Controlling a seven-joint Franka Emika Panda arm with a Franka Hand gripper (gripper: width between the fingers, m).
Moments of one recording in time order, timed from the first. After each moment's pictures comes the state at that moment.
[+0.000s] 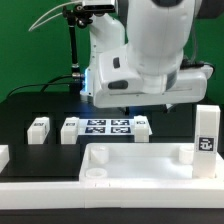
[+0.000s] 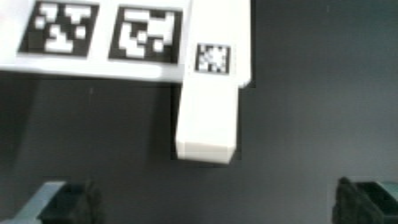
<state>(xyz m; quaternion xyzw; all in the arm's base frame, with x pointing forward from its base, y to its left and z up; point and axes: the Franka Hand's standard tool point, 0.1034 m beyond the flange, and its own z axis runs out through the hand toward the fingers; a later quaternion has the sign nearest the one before) 0.464 0.047 0.068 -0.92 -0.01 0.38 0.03</state>
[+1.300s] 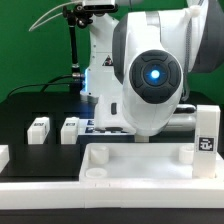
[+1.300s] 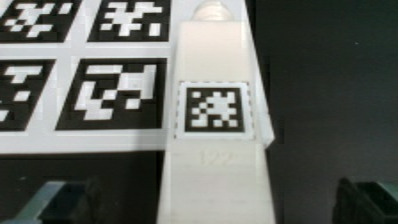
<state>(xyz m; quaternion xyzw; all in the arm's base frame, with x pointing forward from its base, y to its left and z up) 0.416 0.050 0.011 -0.88 0.03 0.47 0.03</state>
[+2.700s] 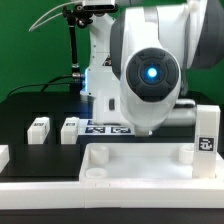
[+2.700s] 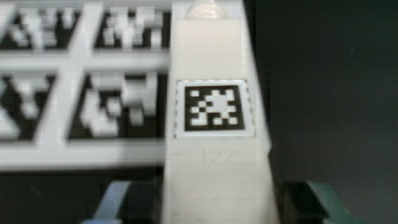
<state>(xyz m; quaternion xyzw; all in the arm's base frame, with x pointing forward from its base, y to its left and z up) 0.429 0.044 0.048 -0.87 0.04 0.50 0.04</state>
